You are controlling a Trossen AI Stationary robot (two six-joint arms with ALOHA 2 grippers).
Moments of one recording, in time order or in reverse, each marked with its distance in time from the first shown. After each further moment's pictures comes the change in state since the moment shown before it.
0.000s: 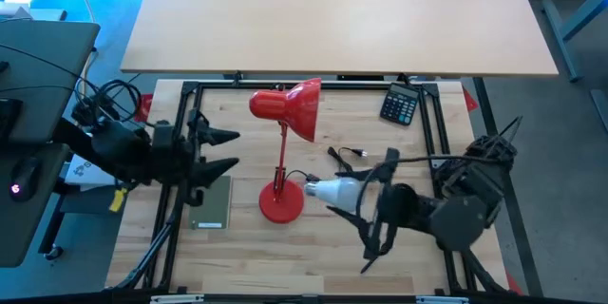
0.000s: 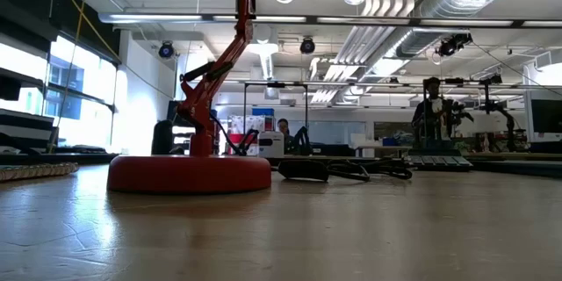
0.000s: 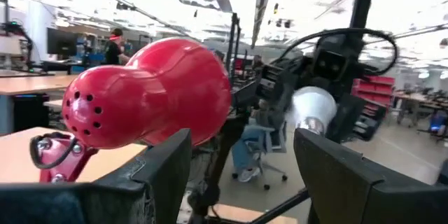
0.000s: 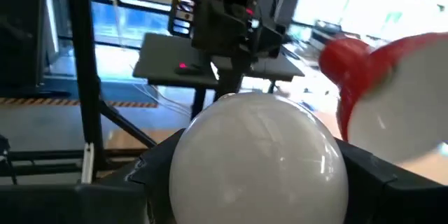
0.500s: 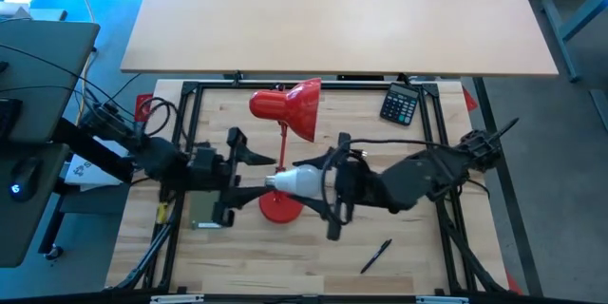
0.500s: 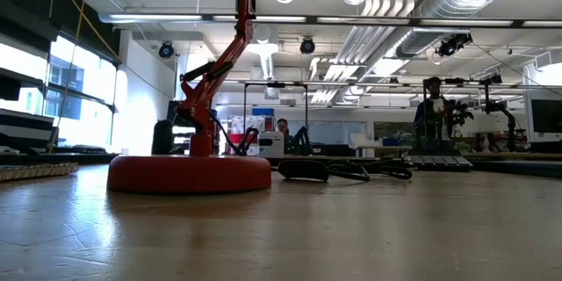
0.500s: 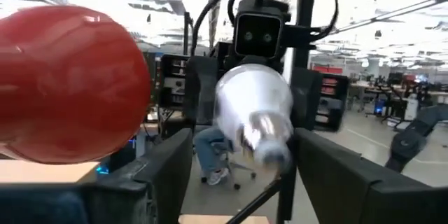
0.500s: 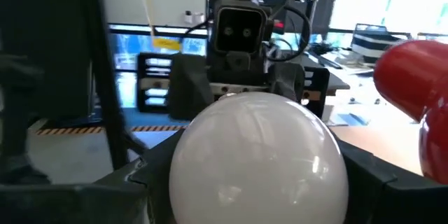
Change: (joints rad) left arm 0.092 0.158 -0.001 0.141 0.274 0.004; right arm -0.190 0.011 -0.108 0.322 -0.364 -0.059
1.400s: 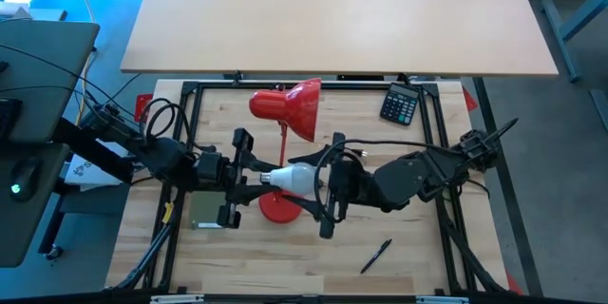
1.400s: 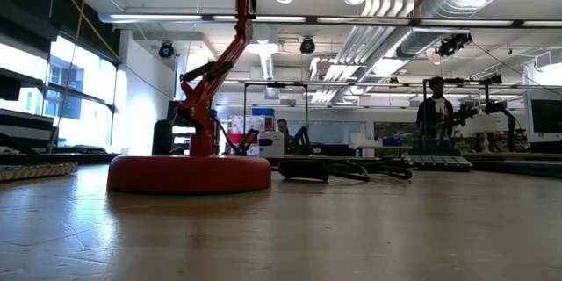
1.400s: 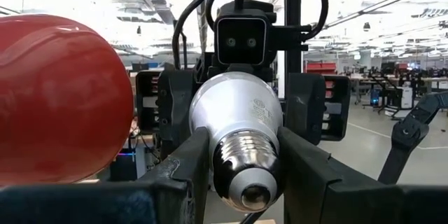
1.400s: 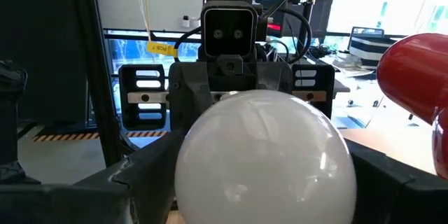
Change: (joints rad) left arm 0.057 0.047 0.001 0.049 0.089 0.071; right arm -0.025 0.002 -0.066 0.093 -0.011 -0.006
